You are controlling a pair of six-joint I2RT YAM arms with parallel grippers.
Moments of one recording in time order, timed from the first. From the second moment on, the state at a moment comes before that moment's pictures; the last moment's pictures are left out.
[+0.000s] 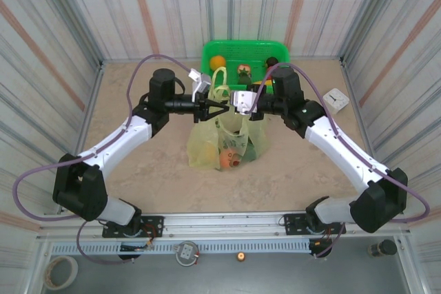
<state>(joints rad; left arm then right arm) -0.47 1.45 1.10 0.10 1.01 -0.07 0.53 1.32 1.20 -0.34 -0.48 -1.03</state>
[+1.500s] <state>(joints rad) -0.45 1.45 1.10 0.10 1.10 -0.09 0.55 1.29 1.24 -0.51 -0.58 -1.11</state>
